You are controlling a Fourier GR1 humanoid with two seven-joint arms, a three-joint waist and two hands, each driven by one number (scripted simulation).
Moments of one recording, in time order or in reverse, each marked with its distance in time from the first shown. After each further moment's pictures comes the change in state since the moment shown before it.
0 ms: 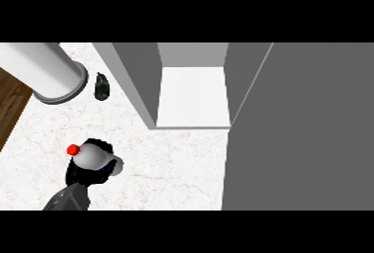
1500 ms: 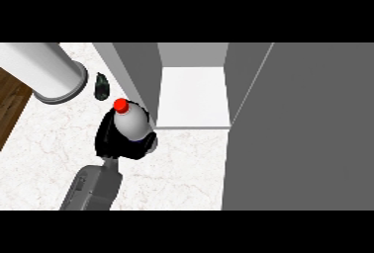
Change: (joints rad) left arm 0.108 -0.180 -0.336 -0.909 0.139 0.447 0.507; right arm -0.014 -0.007 0.063 0.023 -0.005 -0.018 -0.011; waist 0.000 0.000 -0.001
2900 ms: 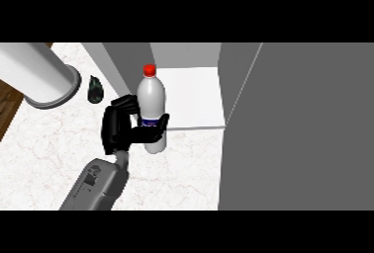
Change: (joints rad) left arm -0.061 0.061 -0.176 -0.028 -0.211 0.607 0.001; right arm -0.118 0.015 0.019 0.039 -0.018 -0.015 0.056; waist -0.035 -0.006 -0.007
